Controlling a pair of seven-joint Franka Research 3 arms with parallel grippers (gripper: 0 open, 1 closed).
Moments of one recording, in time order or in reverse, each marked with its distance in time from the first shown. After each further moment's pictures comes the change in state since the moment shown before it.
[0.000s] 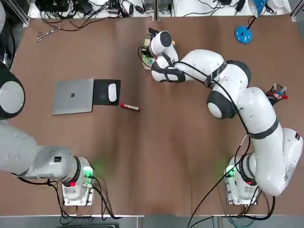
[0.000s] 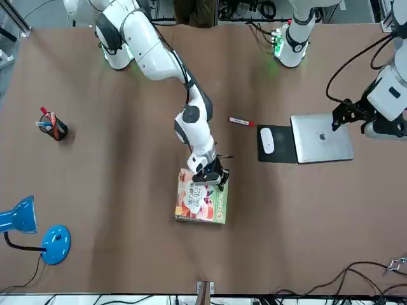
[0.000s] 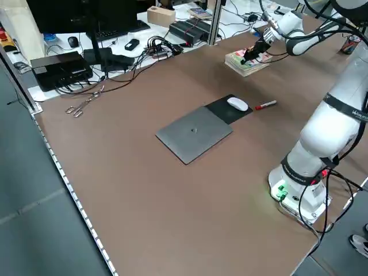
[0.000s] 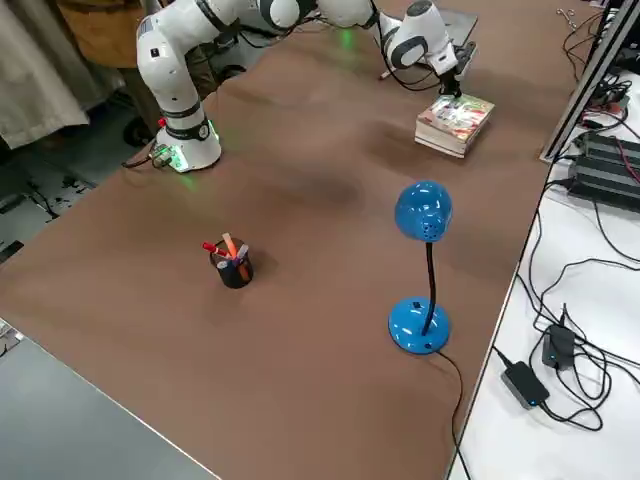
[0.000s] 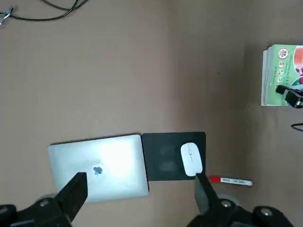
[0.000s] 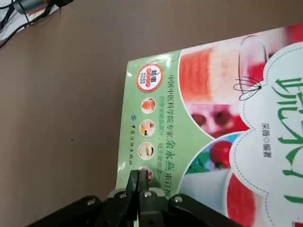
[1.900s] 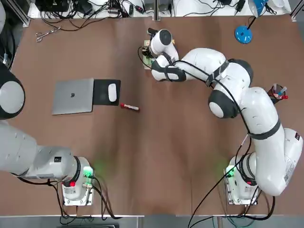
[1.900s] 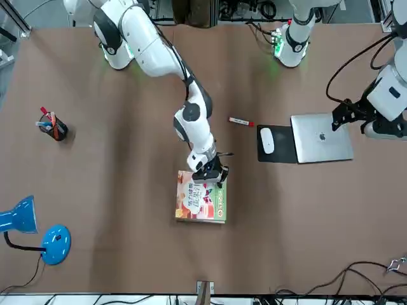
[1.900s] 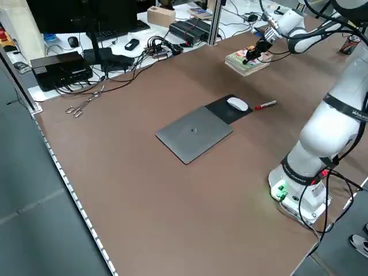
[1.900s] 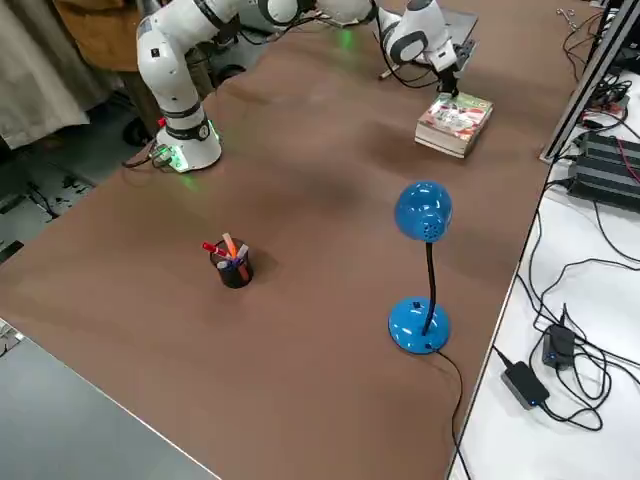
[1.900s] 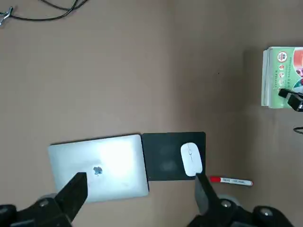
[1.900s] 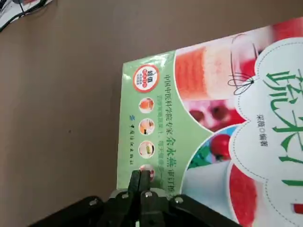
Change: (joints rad) left arm 0.000 0.000 0.000 0.000 0.000 0.000 0.000; right arm 0.004 -0.040 0.004 -0.028 -0.001 -0.047 -0.011
